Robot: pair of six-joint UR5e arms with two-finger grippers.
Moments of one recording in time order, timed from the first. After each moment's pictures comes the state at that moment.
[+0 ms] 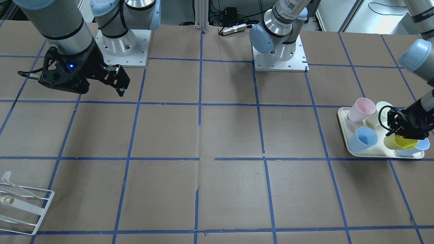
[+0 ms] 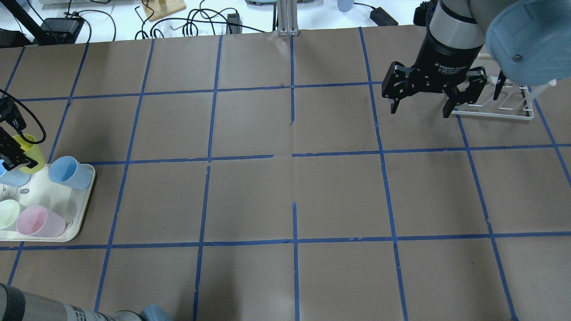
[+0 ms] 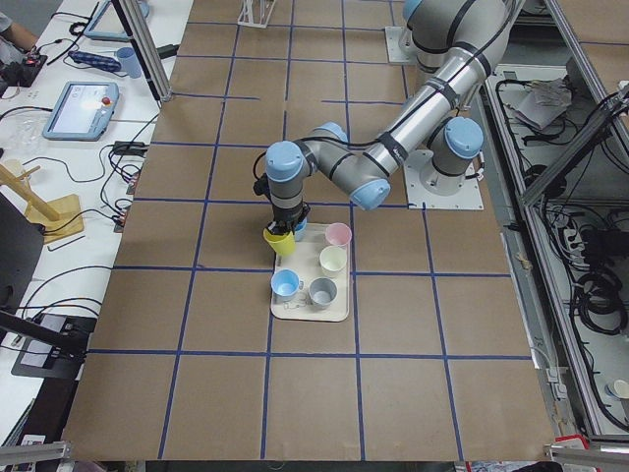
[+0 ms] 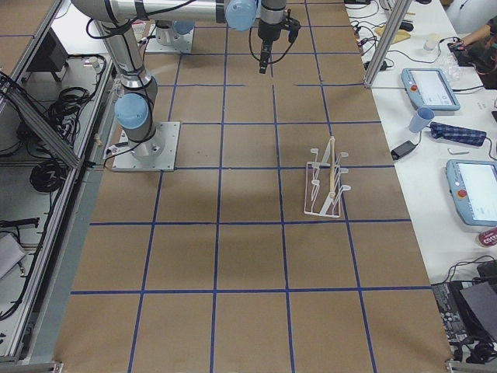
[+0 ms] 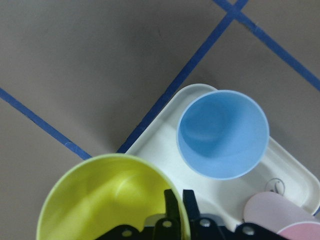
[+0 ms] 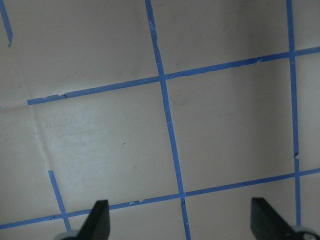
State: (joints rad) left arm -0.83 -1.89 -1.78 -1.06 1.58 1.64; right arm 1.58 -1.54 1.59 -1.55 -1.58 0.18
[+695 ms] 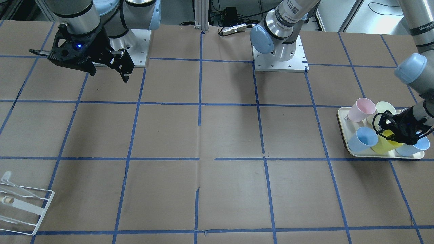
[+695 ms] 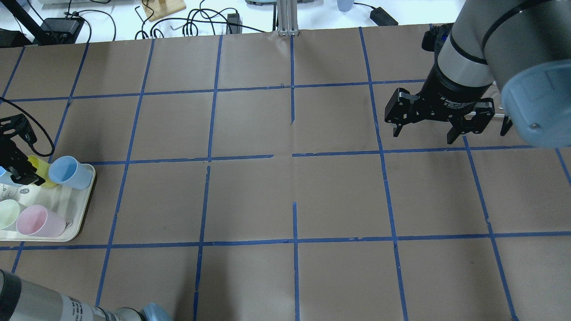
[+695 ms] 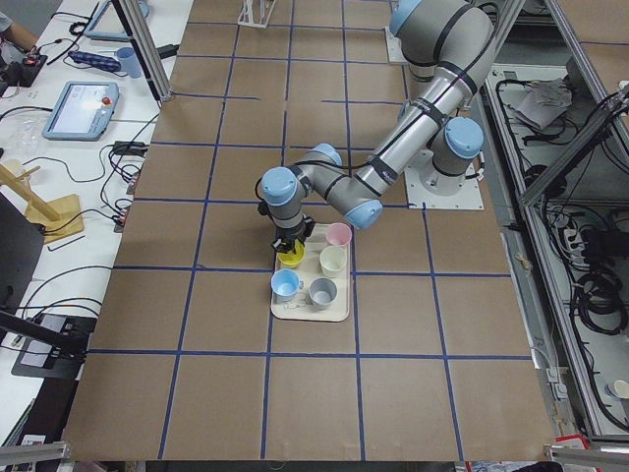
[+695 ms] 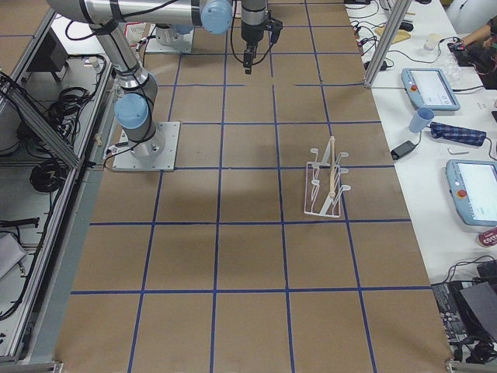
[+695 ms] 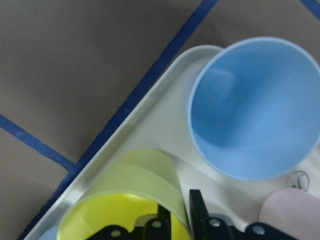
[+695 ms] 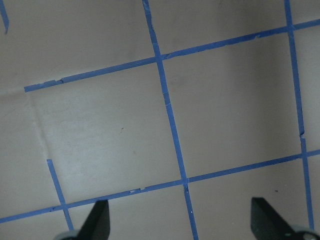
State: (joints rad) left arm -0.82 -1.95 -1.78 -1.06 1.66 1.63; right arm 1.58 -1.69 1.75 -1.62 -1.57 0.22
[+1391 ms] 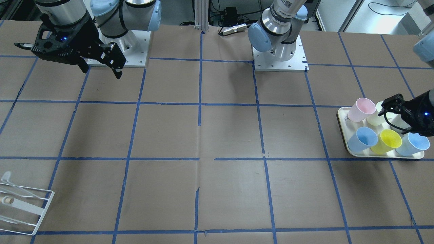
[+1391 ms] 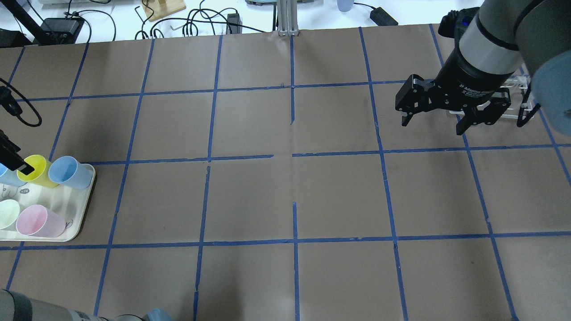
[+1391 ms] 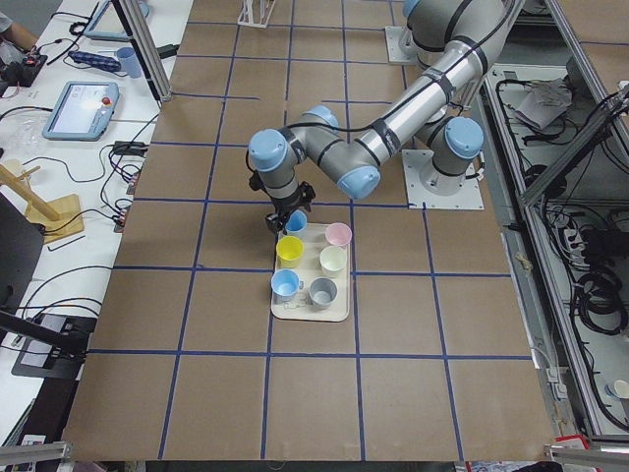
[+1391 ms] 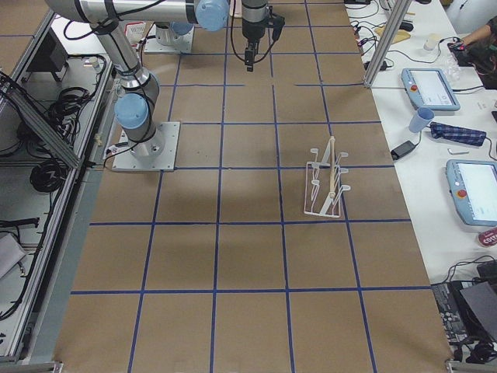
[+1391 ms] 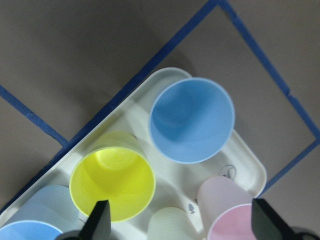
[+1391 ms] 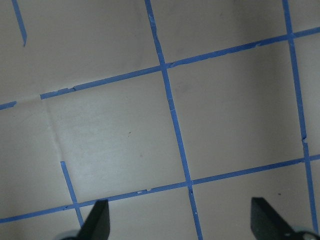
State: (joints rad) left arm -0.92 -1.83 -1.63 -1.42 1.66 1.35; right arm 1.53 -1.70 1.70 -1.57 -1.51 0.17
